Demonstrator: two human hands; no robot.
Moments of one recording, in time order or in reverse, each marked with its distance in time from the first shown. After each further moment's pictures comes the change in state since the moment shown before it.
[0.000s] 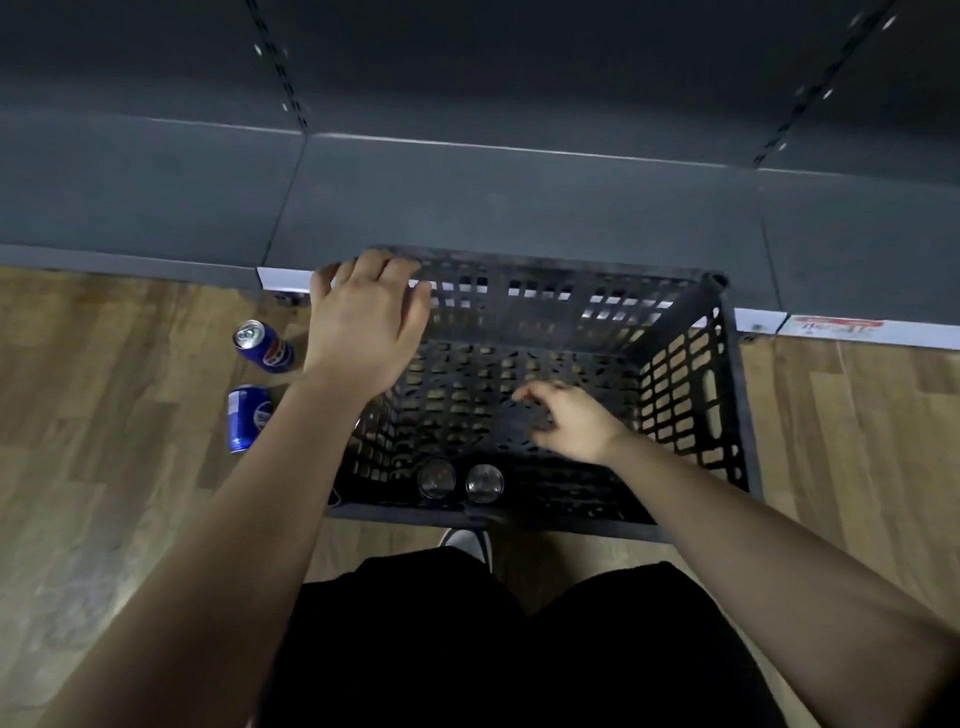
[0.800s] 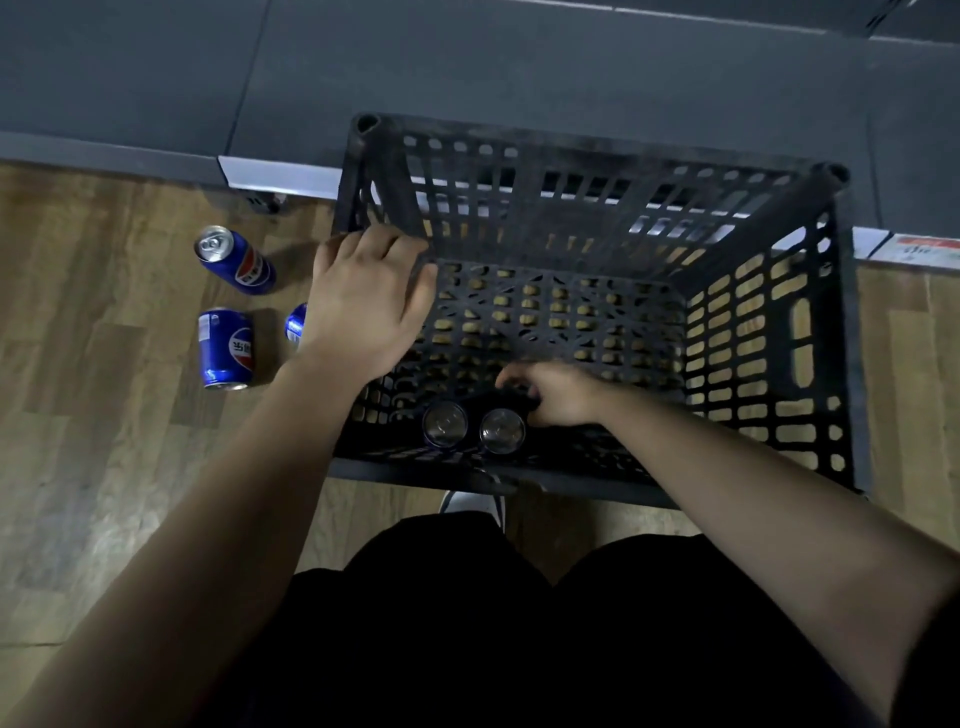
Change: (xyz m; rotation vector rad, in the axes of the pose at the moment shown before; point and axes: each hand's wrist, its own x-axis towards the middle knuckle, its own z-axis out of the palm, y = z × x) left_hand -0.035 -0.035 0.097 -0.022 -0.101 0.048; right_hand 0.066 0.031 0.085 -0.042 -0.303 -0.016
